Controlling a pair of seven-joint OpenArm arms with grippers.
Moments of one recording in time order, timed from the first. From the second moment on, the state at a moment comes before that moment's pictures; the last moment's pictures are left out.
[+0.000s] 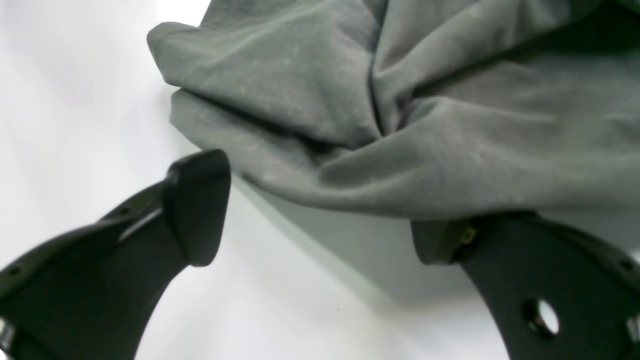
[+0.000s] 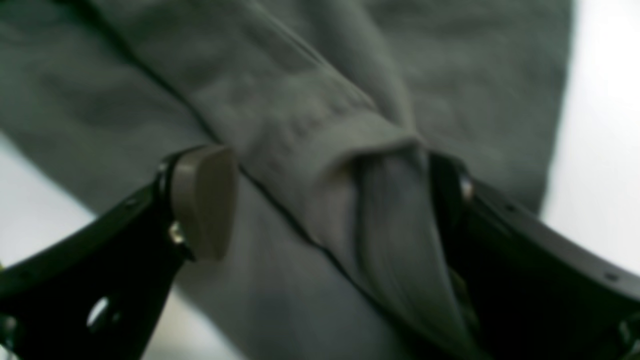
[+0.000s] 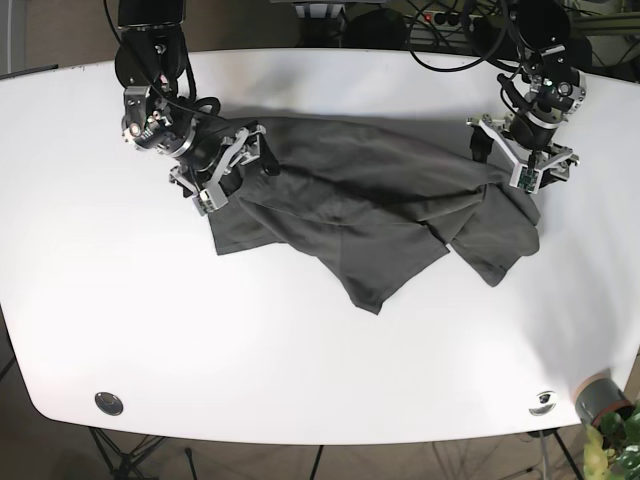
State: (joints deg) left arm 18.7 -7.2 -25.7 103.5 -0.6 -33.1 28.9; right arm -8.6 8.0 3.1 93.3 23.0 31.8 -42.0
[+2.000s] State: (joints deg) left arm 13.2 -7.2 -25.8 105.6 -0.3 -33.1 29.1; right arm 2.5 10.6 10.5 103.1 23.1 31.9 -47.1
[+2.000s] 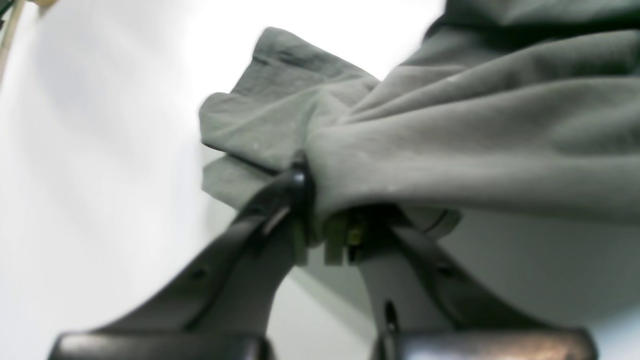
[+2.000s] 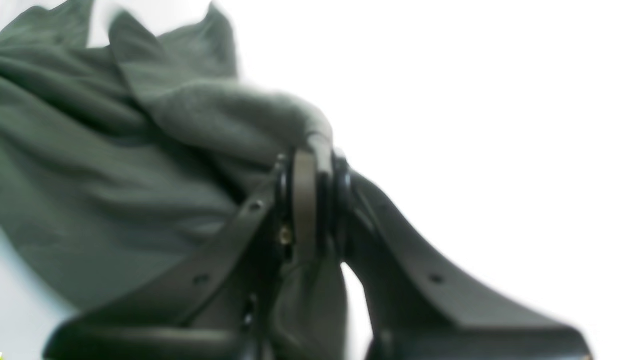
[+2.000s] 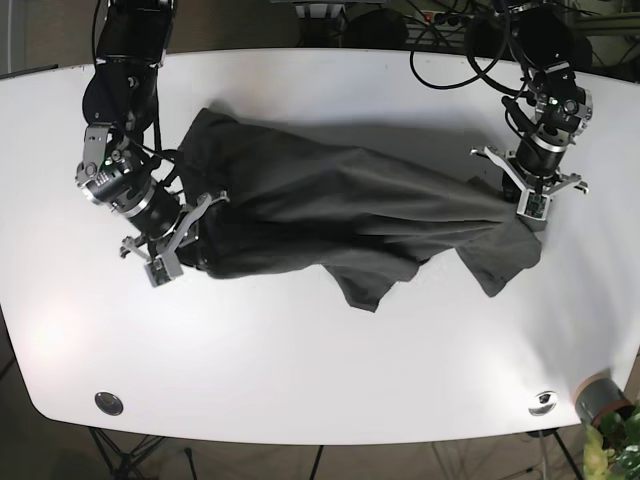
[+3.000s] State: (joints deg) left arm -28.5 -14.9 -18.0 103.3 -1.1 -33.5 49.6; right arm 53.9 13.9 9.1 78.3 8.9 31.7 -50.7
